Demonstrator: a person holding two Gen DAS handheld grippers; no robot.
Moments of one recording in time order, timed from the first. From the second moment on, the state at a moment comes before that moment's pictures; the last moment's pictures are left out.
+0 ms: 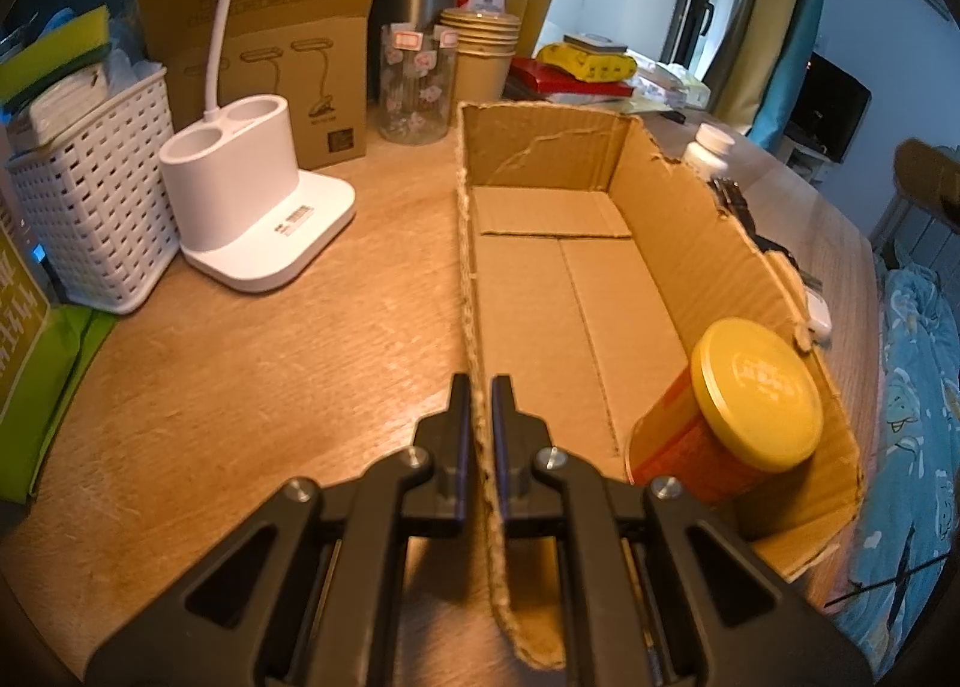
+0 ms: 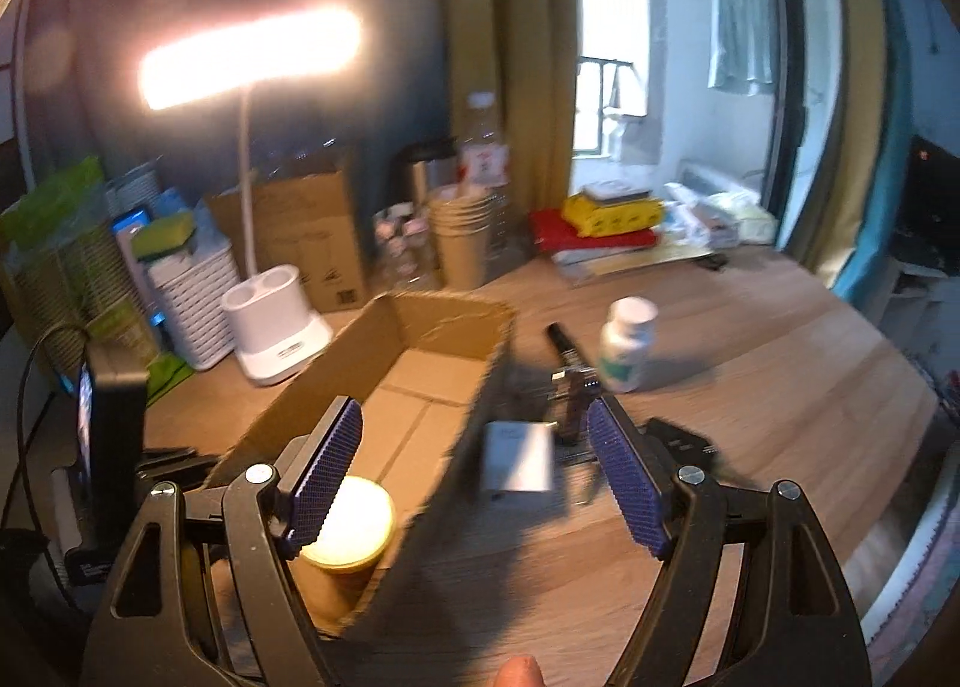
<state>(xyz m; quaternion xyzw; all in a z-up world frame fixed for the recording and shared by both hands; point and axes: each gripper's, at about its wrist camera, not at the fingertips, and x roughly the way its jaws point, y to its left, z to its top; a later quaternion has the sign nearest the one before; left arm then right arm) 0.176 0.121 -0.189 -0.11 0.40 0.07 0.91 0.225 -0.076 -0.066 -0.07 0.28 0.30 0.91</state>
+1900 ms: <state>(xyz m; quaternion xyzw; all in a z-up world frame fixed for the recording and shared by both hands) 0.174 0.112 -0.188 -0.09 0.39 0.08 0.91 0.313 -0.140 -0.185 -0.06 0.39 0.14 0.91</state>
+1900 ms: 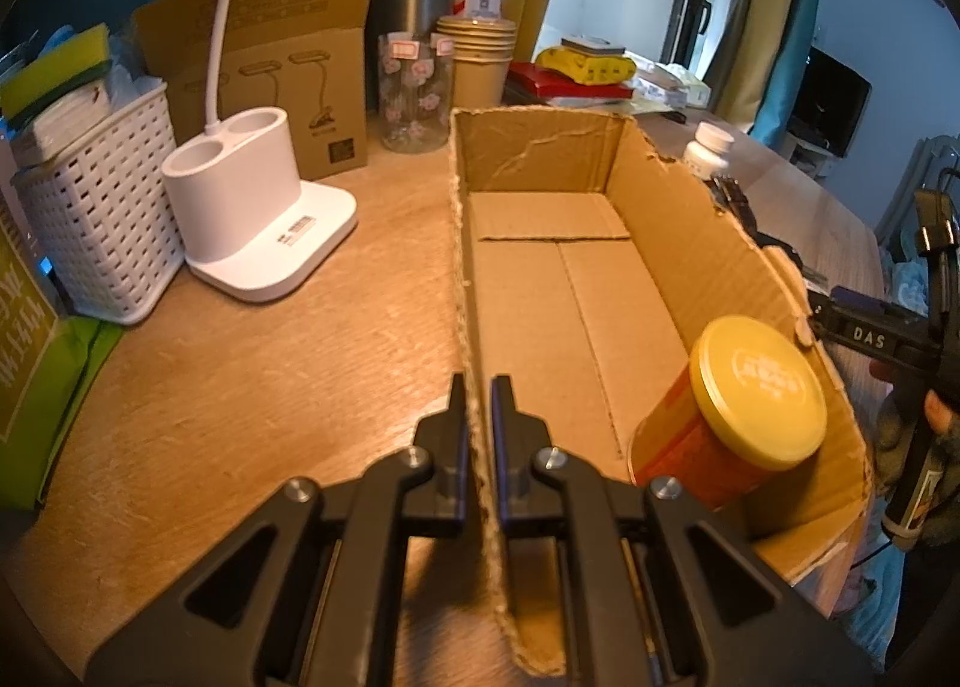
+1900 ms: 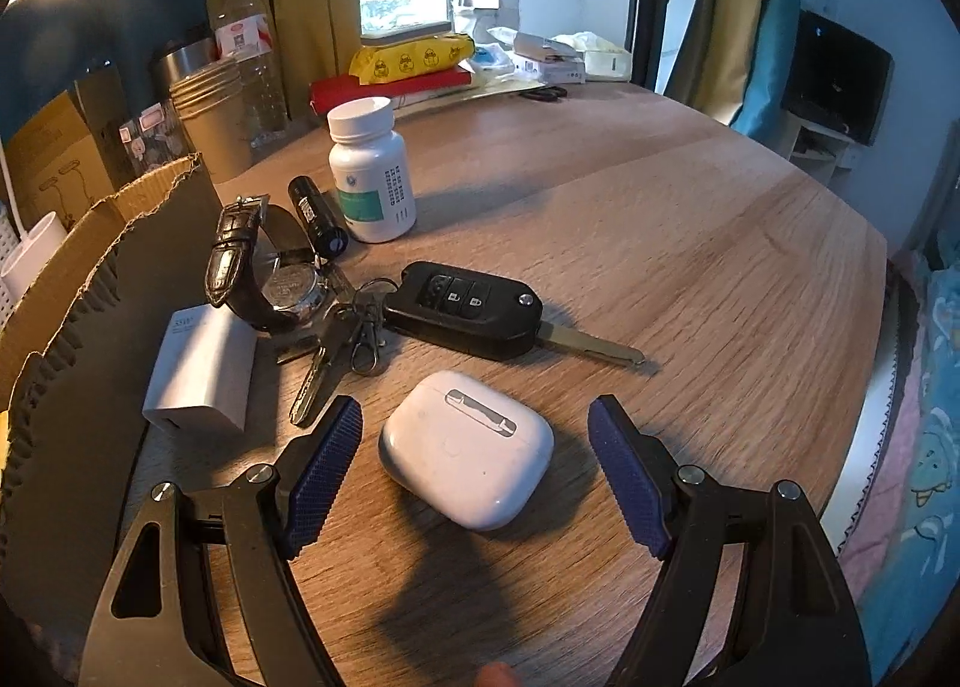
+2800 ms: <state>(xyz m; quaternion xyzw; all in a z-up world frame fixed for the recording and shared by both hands) 0.174 0.112 -0.188 -0.09 0.39 0.08 0.91 0.304 -0.136 -0.173 -0.06 0.38 0.15 0.91</state>
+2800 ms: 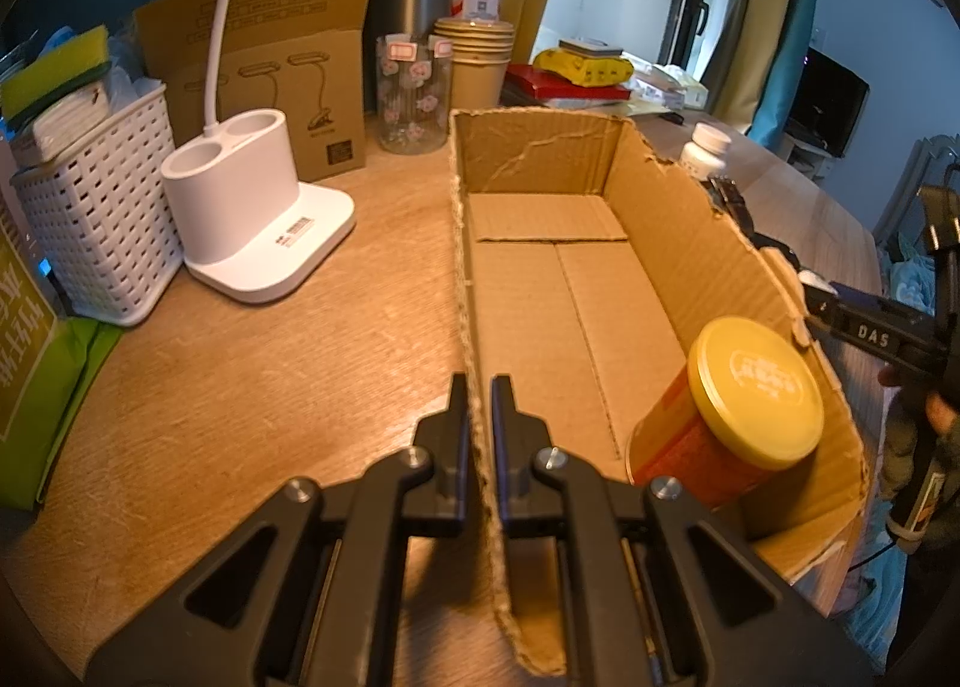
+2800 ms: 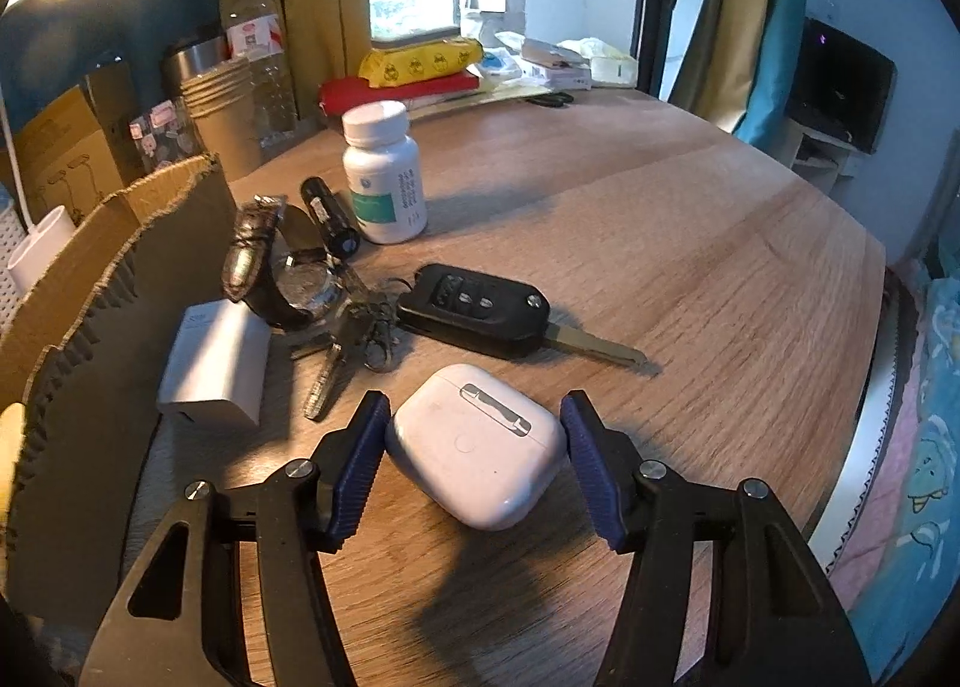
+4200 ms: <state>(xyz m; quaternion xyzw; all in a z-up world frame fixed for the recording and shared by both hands) 0.172 0.113 -0.187 -0.10 0.39 0.07 0.91 0.251 -0.019 -0.084 -0.10 0.31 0.31 0.89</state>
